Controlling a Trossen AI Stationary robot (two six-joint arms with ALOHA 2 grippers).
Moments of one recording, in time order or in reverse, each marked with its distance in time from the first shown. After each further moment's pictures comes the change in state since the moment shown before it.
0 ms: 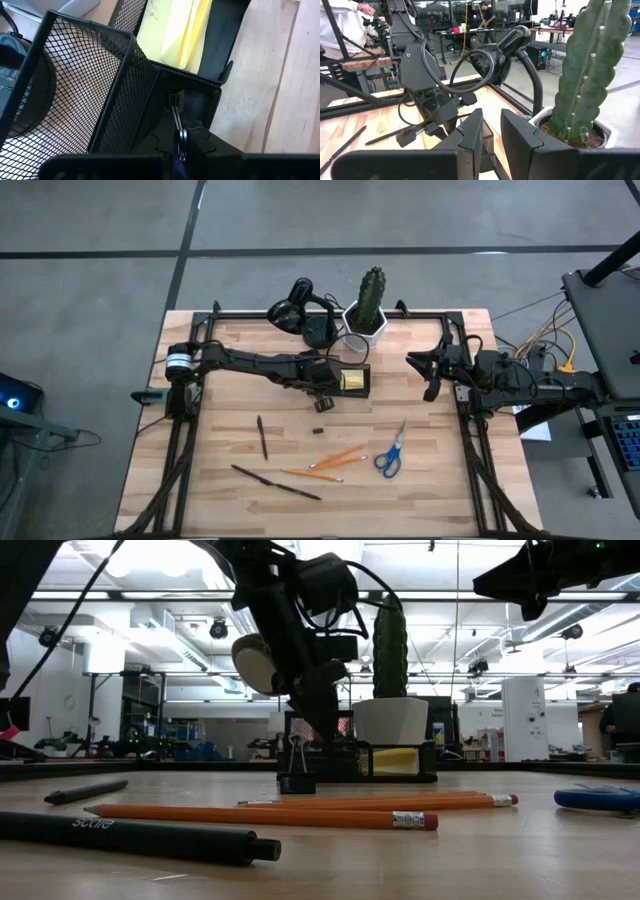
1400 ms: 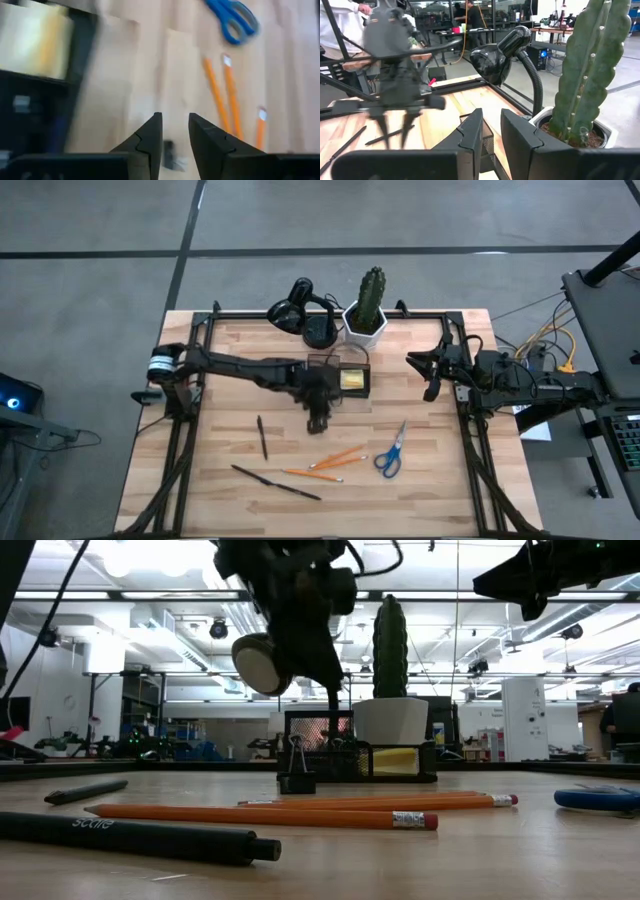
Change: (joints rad) left arm -0.078 -0.124 0.001 -0.031 0.443 -0.087; right arm 0.000 0.000 0.000 0.001 0.000 0.000
